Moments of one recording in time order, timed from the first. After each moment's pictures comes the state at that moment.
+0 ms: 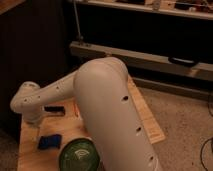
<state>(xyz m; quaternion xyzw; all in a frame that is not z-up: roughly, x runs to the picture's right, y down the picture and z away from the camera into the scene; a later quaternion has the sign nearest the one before) -0.353 0.195 0.754 -0.34 -0.08 0.08 0.93</state>
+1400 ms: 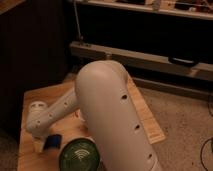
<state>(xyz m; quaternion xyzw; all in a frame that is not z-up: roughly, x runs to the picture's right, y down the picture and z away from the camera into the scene) -0.346 0.259 0.780 -0.32 -0.10 0.10 0.94</state>
